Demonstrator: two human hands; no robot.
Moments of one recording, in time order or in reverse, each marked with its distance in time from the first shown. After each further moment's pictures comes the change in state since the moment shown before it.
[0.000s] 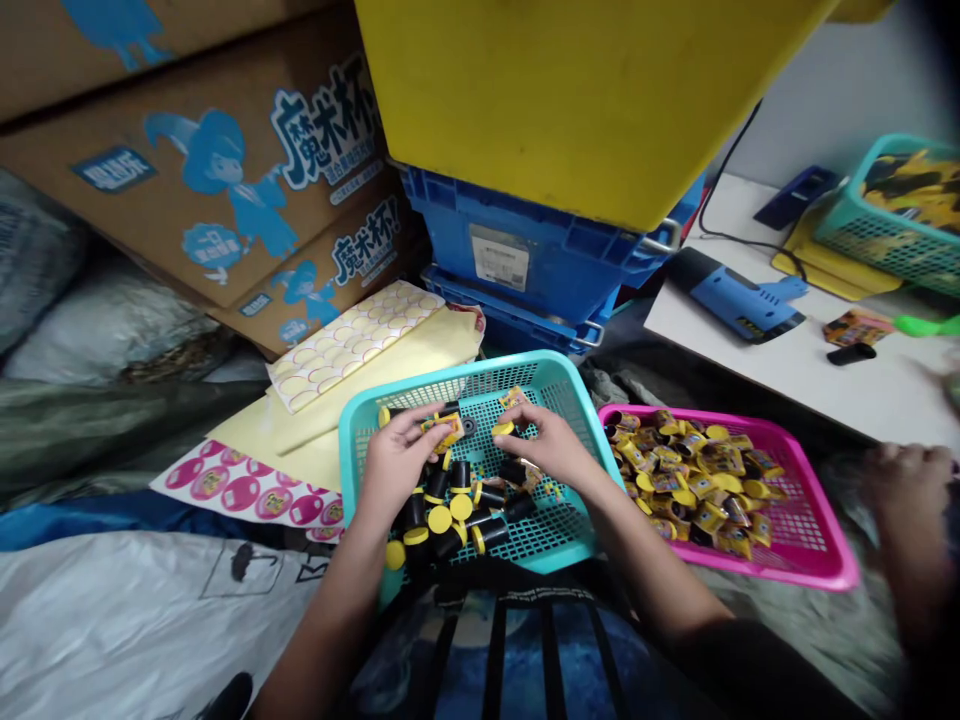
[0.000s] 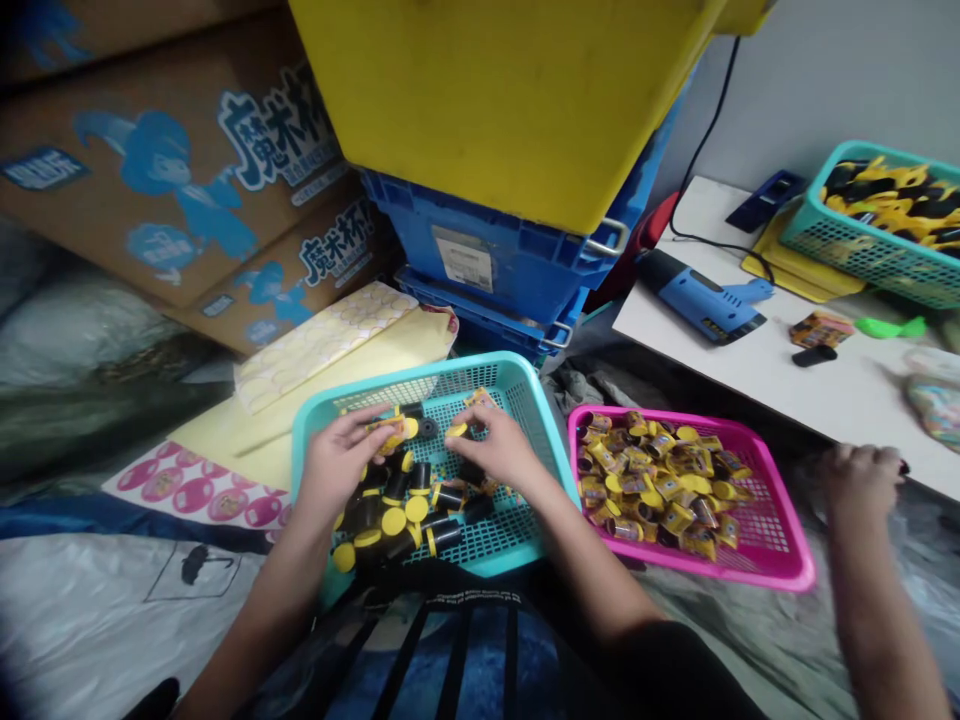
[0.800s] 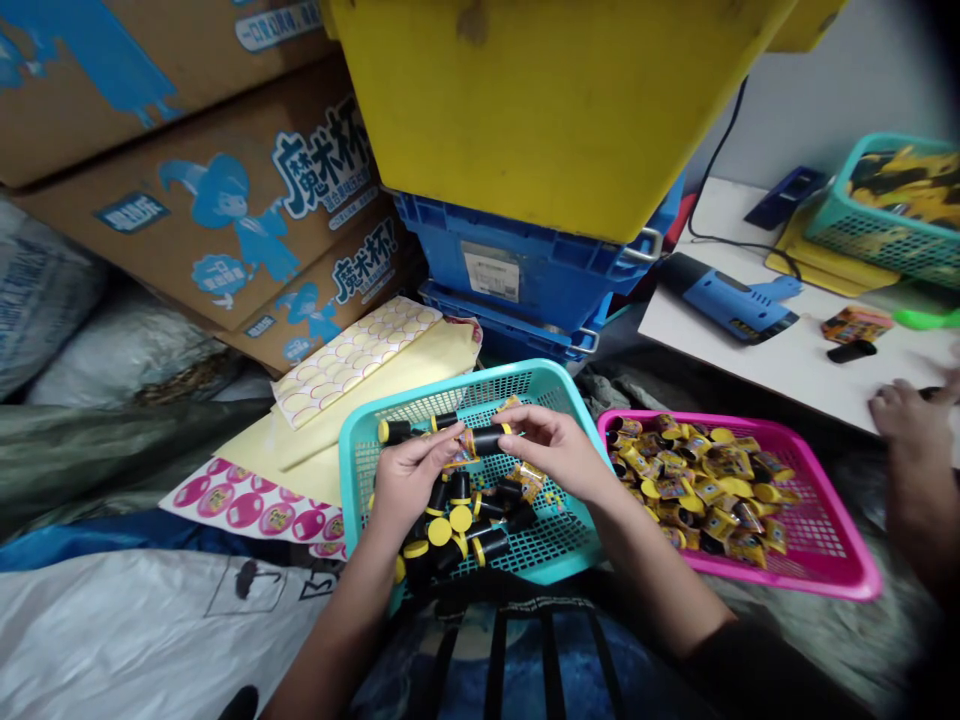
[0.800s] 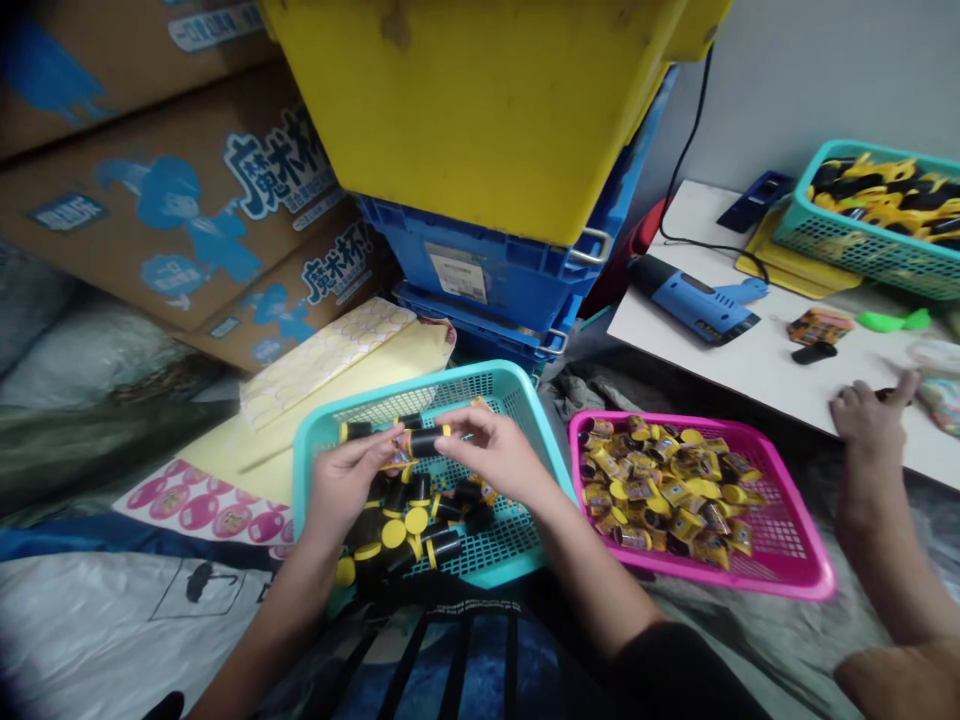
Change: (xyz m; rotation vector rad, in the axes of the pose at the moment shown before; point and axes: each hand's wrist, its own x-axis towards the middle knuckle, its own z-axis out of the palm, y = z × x) left_hand -0.012 0.008 0.009 0.081 -0.065 0.206; right_hand -0.012 -0.030 -0.014 0.517 -0.053 -0.049
